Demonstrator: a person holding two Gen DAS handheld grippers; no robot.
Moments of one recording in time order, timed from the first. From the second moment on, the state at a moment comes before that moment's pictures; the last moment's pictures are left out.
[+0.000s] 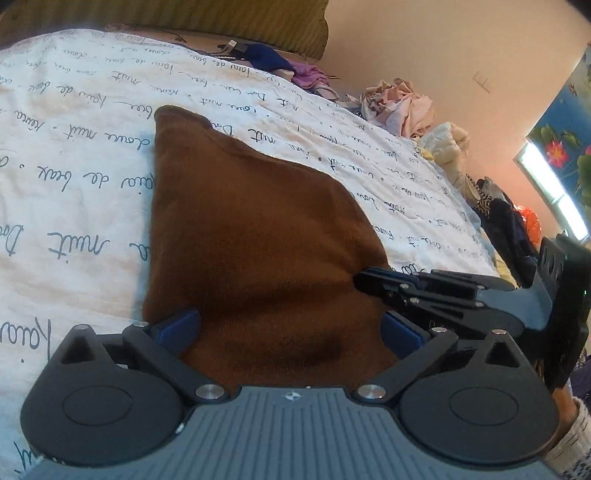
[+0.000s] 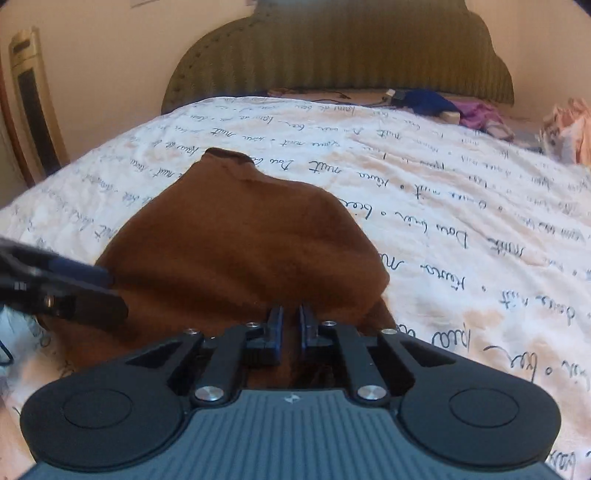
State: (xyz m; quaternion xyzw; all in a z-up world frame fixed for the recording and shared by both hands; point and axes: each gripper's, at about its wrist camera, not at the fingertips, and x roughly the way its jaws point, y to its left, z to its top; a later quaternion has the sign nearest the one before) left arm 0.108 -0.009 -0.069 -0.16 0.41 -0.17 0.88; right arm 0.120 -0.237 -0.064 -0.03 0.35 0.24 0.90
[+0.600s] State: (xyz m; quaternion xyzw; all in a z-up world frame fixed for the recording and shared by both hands) left arm 0.063 0.000 -0.081 -0.10 0.44 -0.12 0.89; right arm 0.068 -0.228 -0.058 -0.05 0.32 0.21 0.92
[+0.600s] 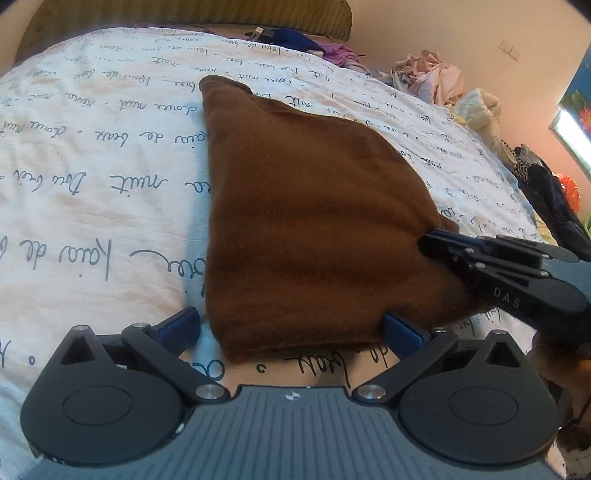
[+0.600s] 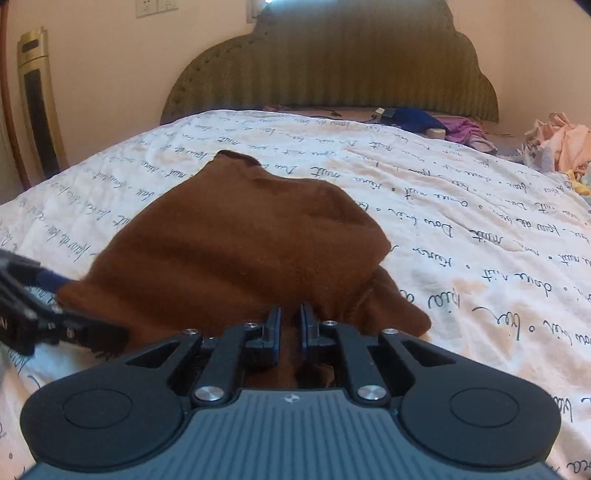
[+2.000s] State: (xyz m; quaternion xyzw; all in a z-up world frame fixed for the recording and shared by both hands) left arm 0.000 -0.016 -0.093 0.01 0.38 0.04 0.92; right arm -0.014 -0.207 -0.091 0.00 0.36 0.14 0.92
